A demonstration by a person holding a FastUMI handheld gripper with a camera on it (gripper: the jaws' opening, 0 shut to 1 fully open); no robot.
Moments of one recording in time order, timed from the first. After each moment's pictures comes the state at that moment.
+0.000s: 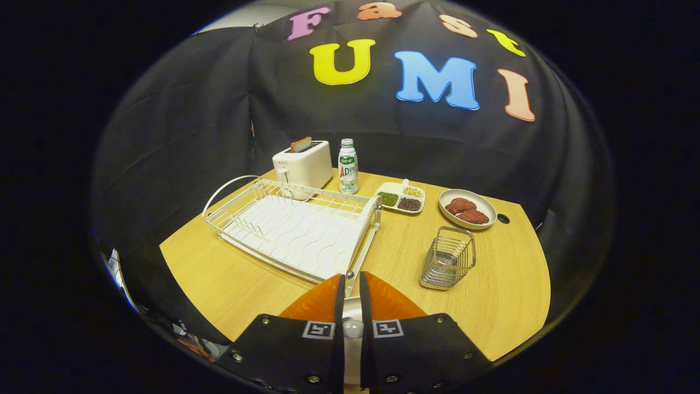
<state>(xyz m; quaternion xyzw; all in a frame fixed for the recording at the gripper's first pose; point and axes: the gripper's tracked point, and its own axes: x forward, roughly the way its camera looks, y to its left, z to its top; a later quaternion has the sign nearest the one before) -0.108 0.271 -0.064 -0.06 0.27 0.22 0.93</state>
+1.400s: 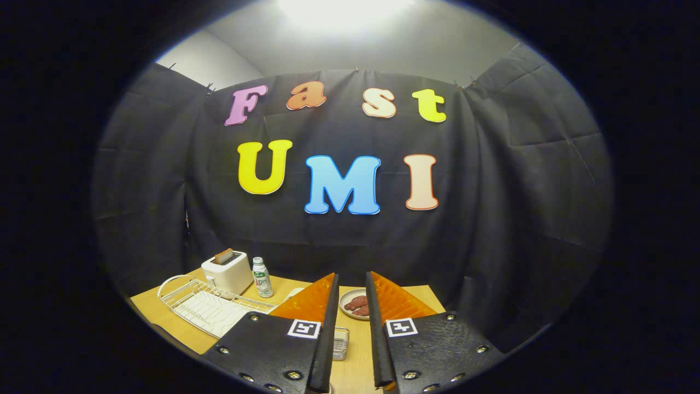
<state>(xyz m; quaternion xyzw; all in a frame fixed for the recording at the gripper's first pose) -0.073 0.082 0.162 -0.01 0.01 0.03 1.00</state>
